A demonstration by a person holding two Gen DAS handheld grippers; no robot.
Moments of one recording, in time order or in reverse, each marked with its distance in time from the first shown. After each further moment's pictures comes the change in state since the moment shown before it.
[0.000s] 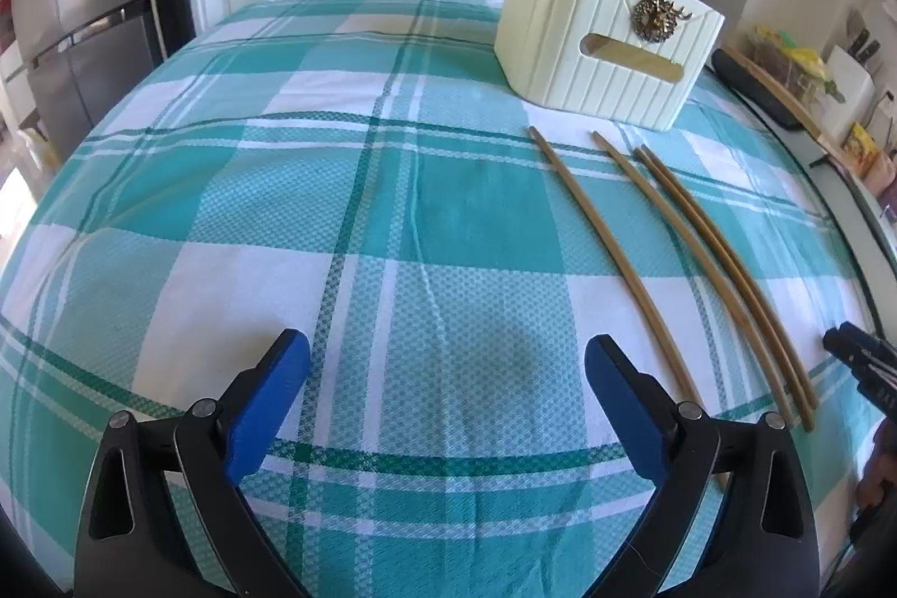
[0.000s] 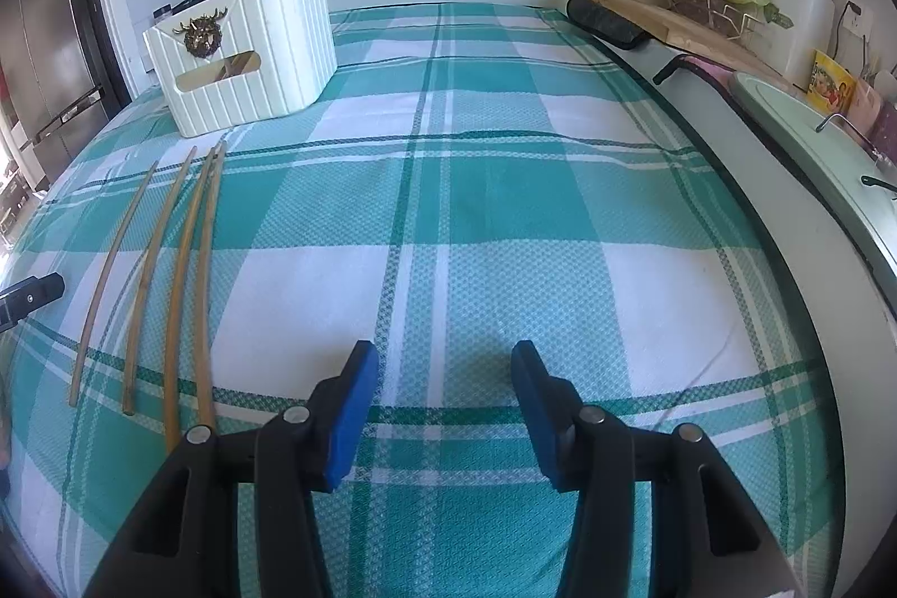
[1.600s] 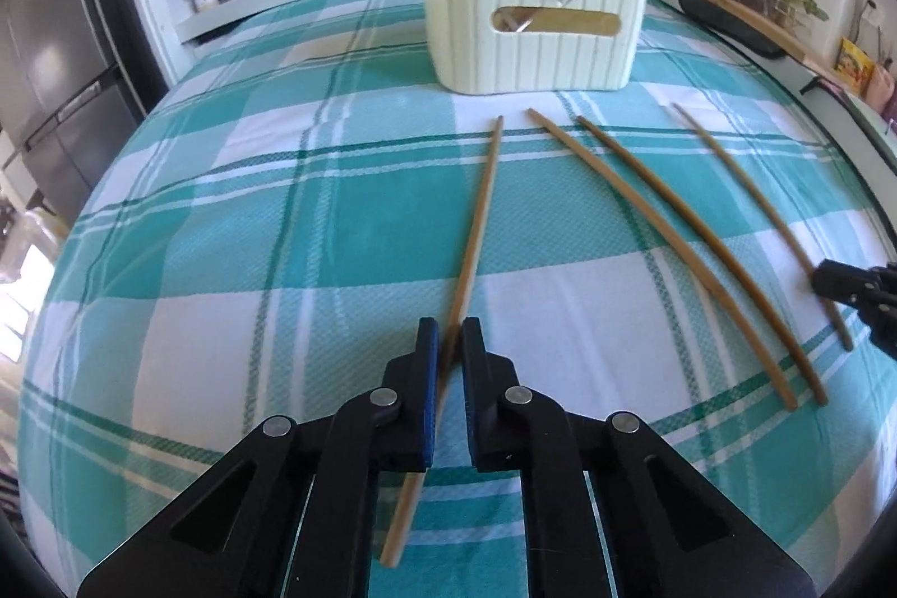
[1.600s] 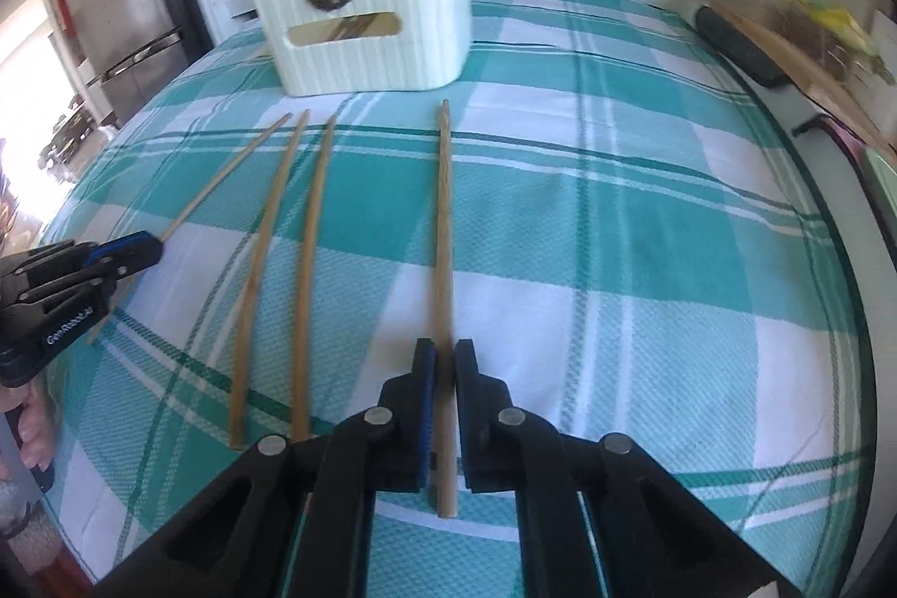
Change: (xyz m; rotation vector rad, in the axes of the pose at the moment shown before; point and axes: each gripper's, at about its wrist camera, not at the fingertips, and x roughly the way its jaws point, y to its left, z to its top) left arm -0.003 -0.045 0.004 0.171 0.016 0.091; right arm 0.011 0.052 0.024 -0.131 0.085 0.161
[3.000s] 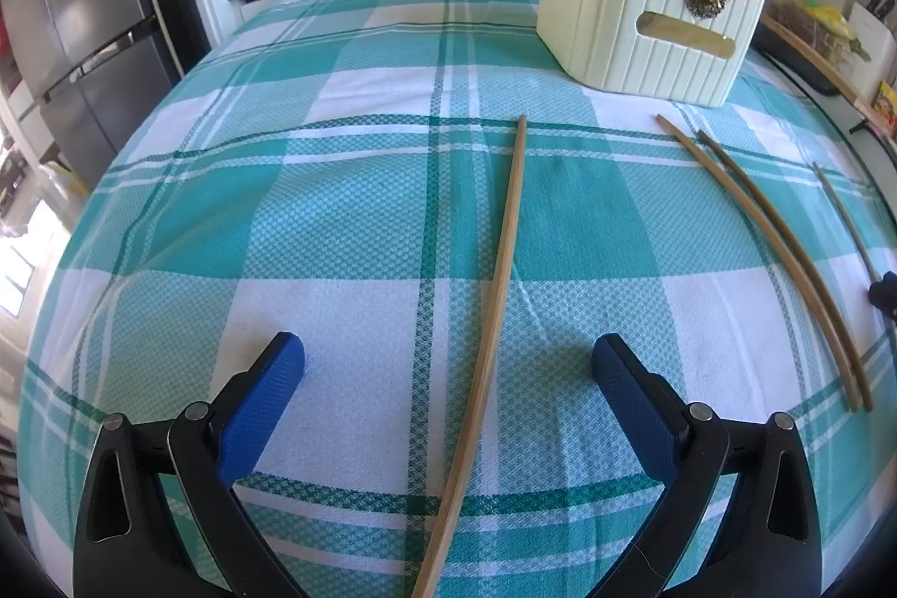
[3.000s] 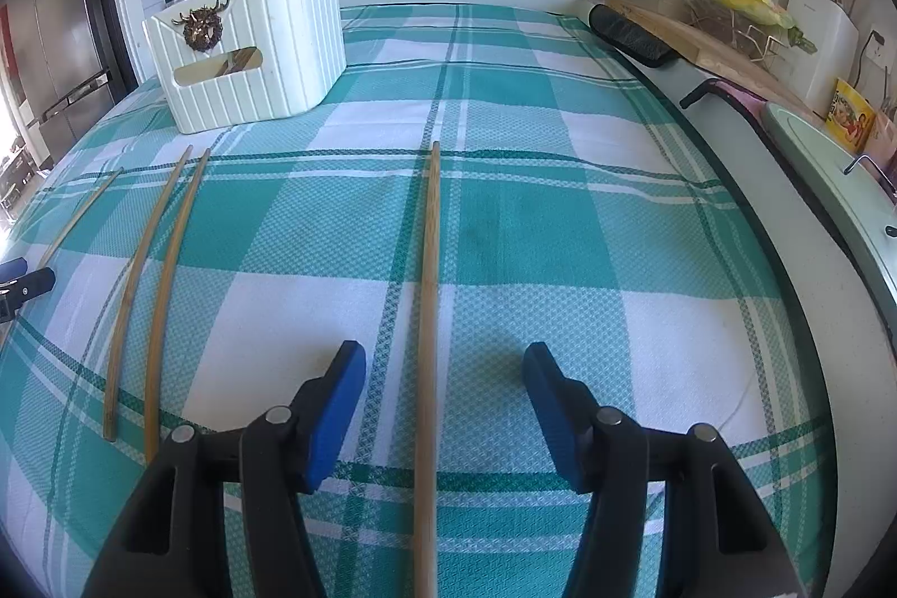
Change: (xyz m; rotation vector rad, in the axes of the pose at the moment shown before) left arm 0.022 0.065 0.001 -0.083 0.031 0.017; right arm -0.002 -0.050 -0.011 0.072 -0.078 -0.157
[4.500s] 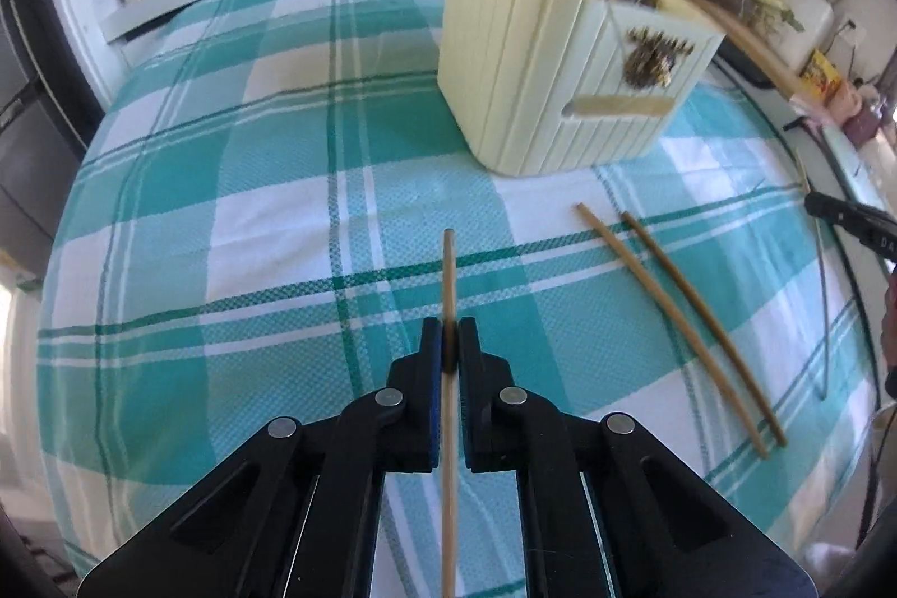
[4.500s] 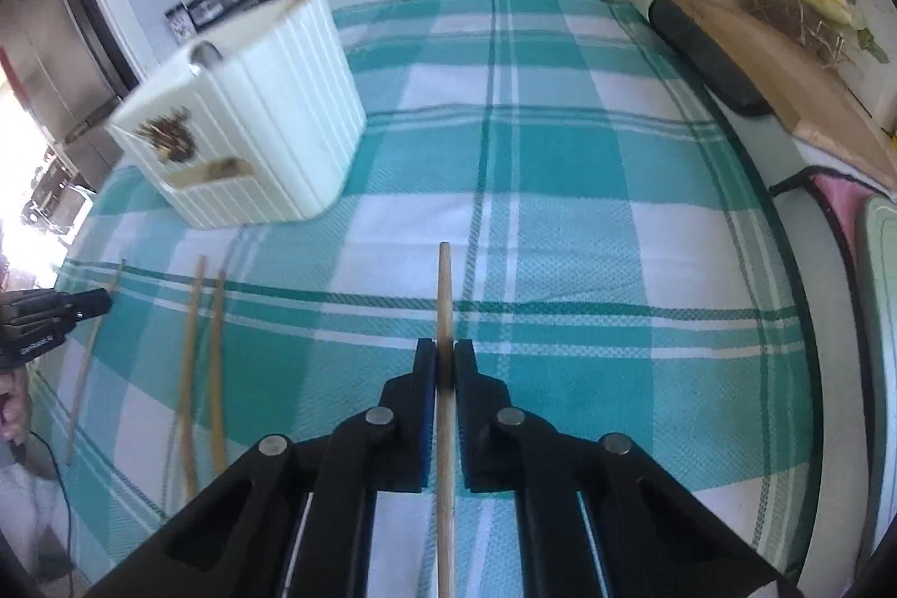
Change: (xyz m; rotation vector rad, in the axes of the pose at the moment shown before) left arm -0.007 -0.010 0.097 0.143 0.082 -0.247; right arm 0.015 -0.001 0.112 0.030 0.092 0.173
